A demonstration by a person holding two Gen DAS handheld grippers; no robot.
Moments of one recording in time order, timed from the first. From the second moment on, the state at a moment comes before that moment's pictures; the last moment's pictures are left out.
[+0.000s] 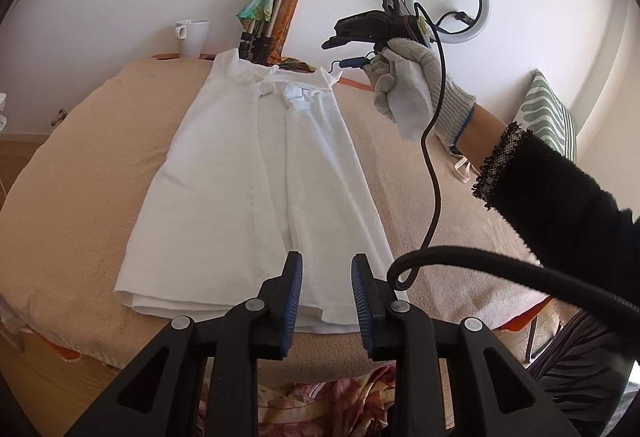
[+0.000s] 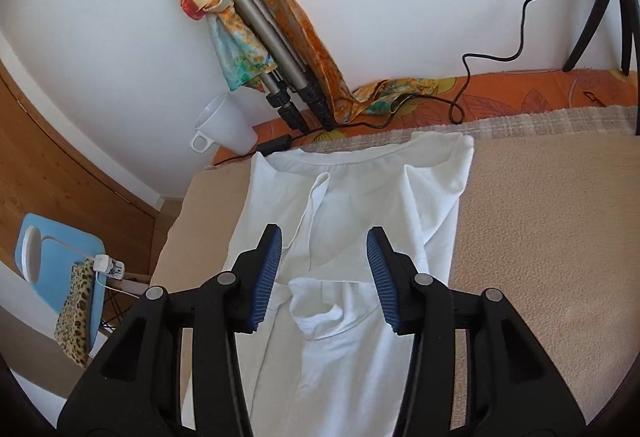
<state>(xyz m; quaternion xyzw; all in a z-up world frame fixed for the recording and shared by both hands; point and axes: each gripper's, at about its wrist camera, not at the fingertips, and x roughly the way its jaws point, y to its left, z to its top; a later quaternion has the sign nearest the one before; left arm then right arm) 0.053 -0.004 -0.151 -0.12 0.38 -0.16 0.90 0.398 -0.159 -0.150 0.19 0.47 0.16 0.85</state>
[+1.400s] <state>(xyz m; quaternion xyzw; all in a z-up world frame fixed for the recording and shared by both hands) 0.076 0.018 -0.160 -0.16 0.39 -0.14 0.90 0.485 -0.099 -0.210 0.16 0.54 0.19 0.81</state>
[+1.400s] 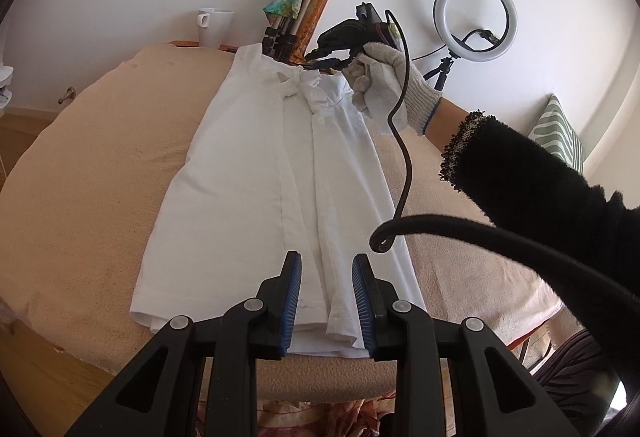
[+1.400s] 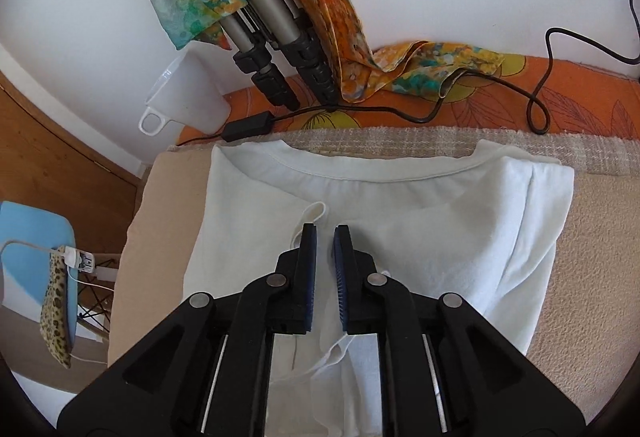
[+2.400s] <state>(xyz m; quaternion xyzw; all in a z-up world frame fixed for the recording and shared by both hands) 0.056 0.118 -0.155 -0.04 0.43 -0.13 0.89 0.115 -0.237 -0.083 0.19 0.51 0.19 0.81</state>
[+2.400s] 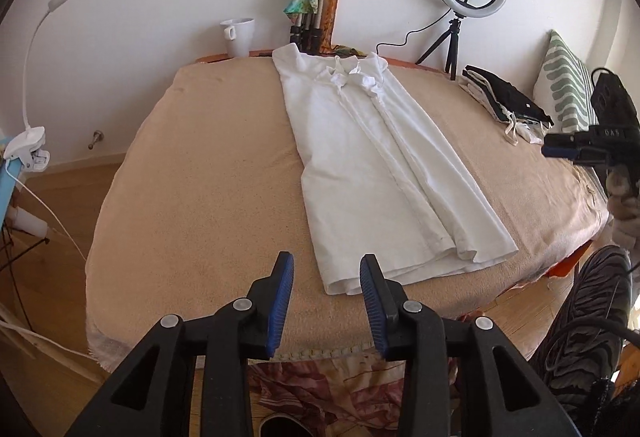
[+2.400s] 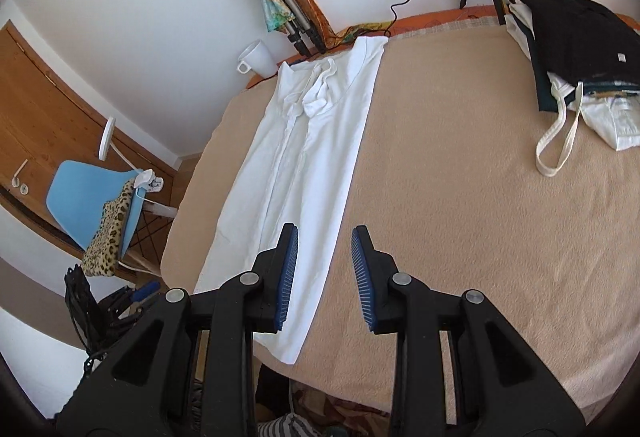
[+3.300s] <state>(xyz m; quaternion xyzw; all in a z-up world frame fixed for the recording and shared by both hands) 0.093 0.127 -0.190 -0.20 0.47 -0.18 0.84 0.065 -0.168 -0.191 0.26 0.60 0.24 0.72</state>
